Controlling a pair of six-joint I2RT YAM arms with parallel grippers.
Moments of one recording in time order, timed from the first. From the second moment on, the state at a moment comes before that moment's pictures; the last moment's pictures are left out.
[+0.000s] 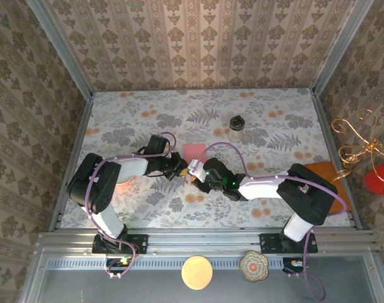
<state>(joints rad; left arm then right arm) -0.50 1.70 0.77 0.00 0.67 -1.13 0.87 1.65 0.68 0.30 0.05 -0.19</state>
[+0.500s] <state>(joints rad) -0.50 1.70 0.76 0.00 0.67 -1.13 0.87 1.63 0.66 0.31 0.07 -0.18</state>
